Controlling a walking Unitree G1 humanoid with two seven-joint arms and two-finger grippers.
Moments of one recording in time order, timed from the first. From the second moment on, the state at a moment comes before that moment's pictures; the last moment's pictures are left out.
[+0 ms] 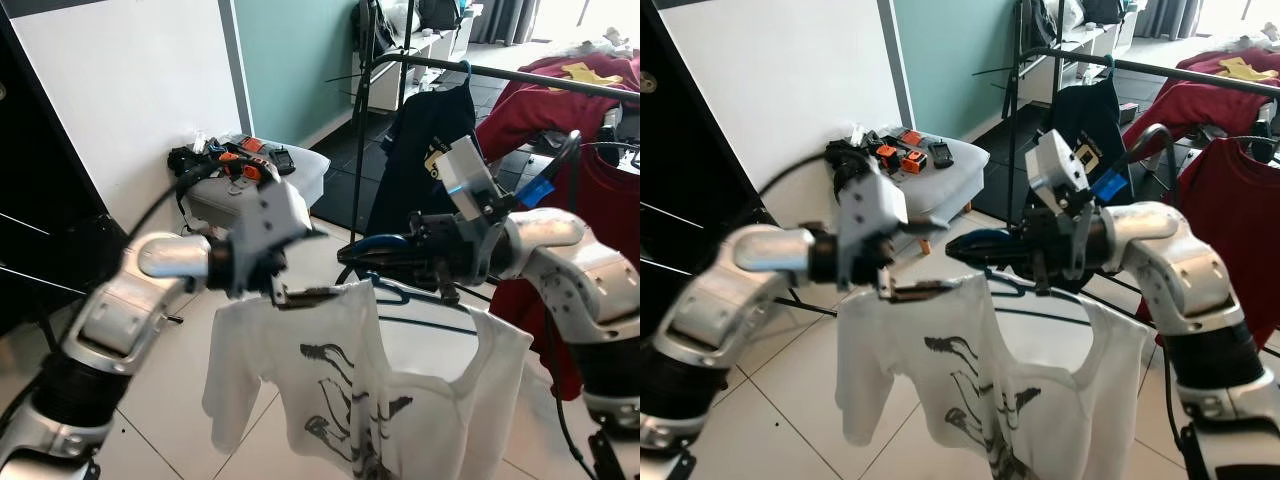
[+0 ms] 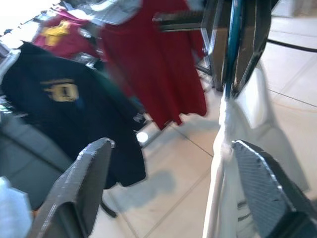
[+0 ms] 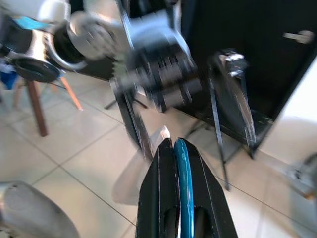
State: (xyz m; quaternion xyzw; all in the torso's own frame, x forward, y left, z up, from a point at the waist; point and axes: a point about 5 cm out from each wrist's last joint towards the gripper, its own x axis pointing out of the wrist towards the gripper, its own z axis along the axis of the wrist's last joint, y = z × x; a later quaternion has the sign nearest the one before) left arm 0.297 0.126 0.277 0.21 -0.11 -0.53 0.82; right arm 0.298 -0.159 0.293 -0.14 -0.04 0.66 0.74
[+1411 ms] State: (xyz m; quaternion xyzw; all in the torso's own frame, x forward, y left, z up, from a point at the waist) left arm 0.299 0.179 0.273 0.16 -0.14 -0.48 0.85; right arm 0.287 -0.211 0.393 -0.17 -0.19 0.63 0.73
